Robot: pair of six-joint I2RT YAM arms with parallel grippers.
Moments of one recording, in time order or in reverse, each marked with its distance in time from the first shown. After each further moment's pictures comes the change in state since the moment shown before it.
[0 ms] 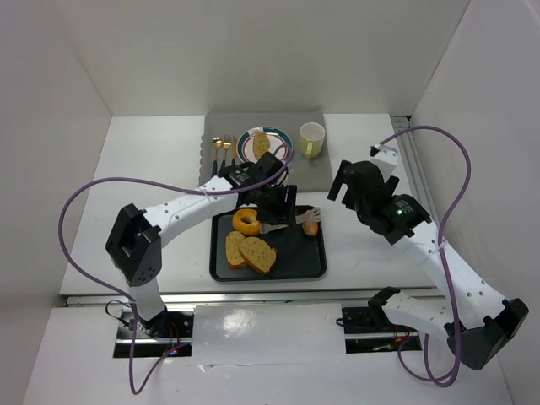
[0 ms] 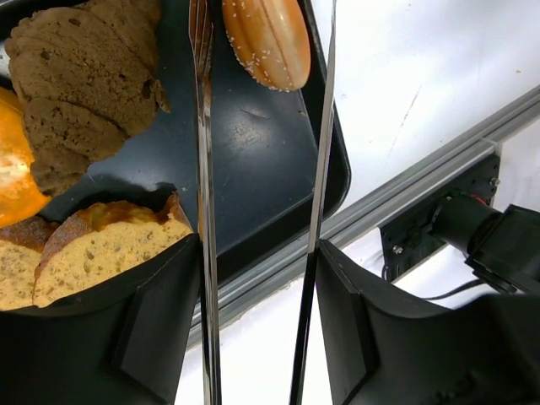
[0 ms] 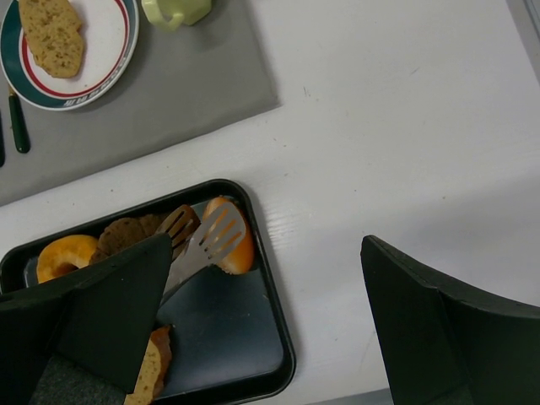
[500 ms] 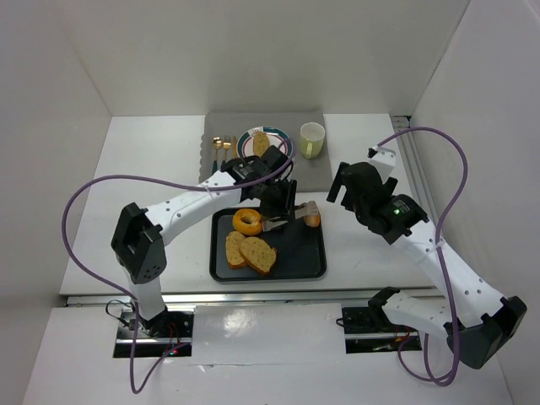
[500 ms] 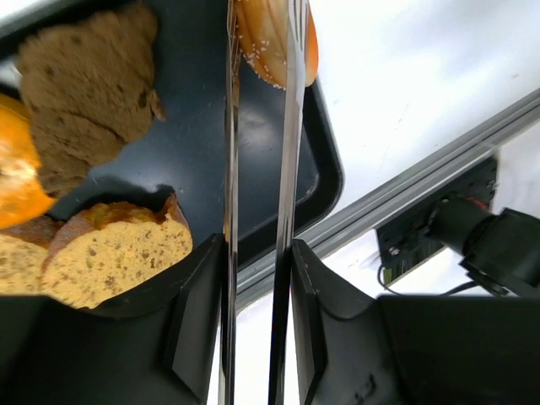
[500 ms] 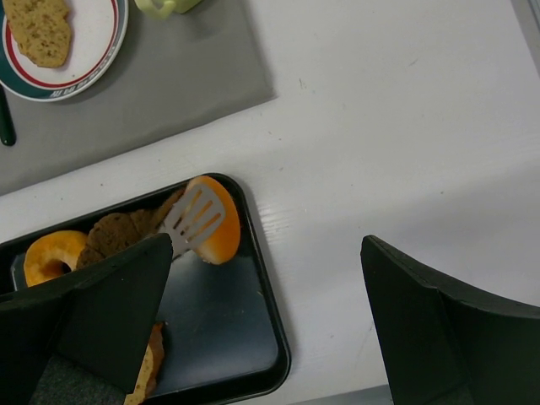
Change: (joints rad) left arm -0.011 0.047 0.098 -0.077 -0.023 0.007; right arm 0.000 0.006 -0.018 0.000 -0.004 0.000
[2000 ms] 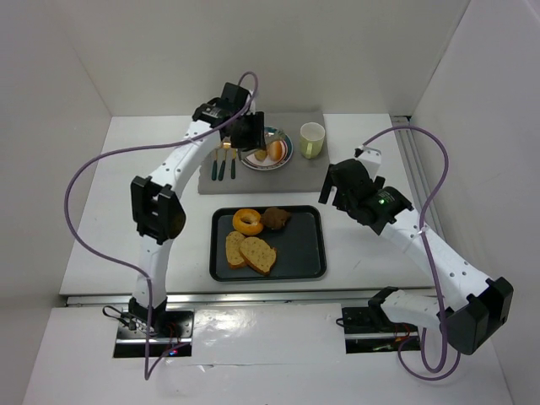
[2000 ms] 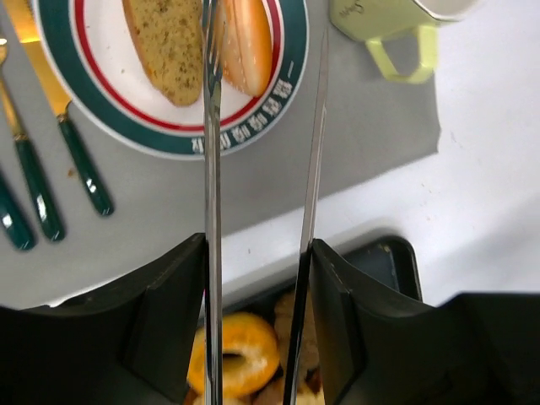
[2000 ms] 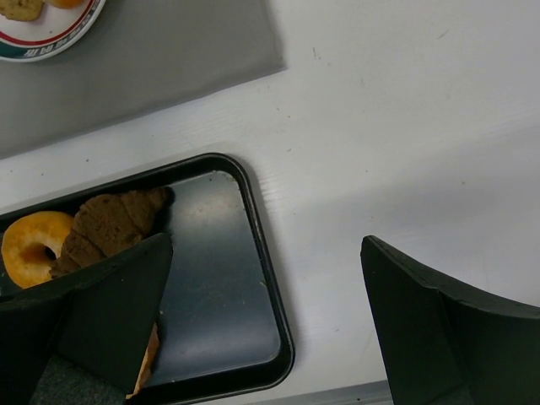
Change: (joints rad) left arm 0.394 0.404 0.652 -0.075 -0.045 0.284; right arm -0.002 0.104 0.000 0.016 -0.056 -0.003
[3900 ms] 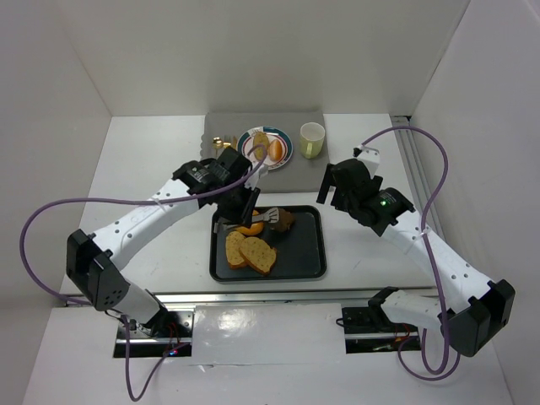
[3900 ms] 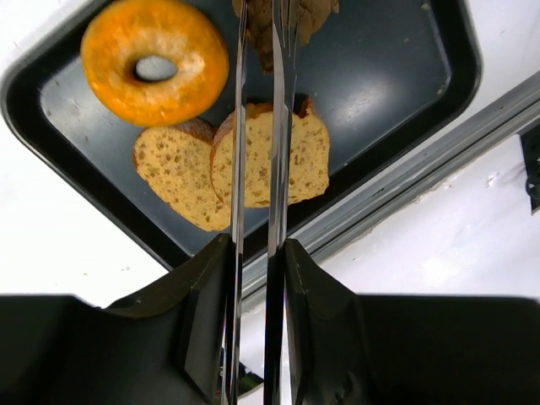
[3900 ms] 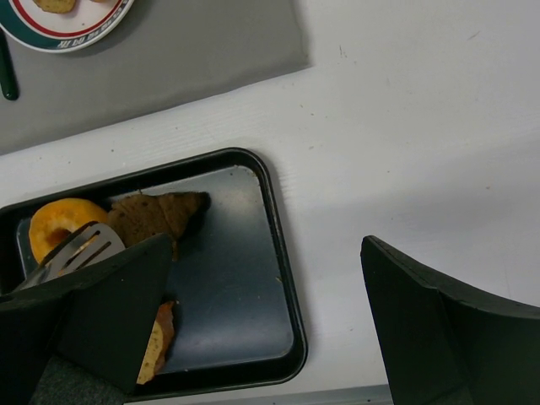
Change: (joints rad) left arm -0.281 -0.704 -0.847 -0.106 -0.006 0.088; right arm 0.000 -0.014 -0.006 0.030 -0.058 -0.012
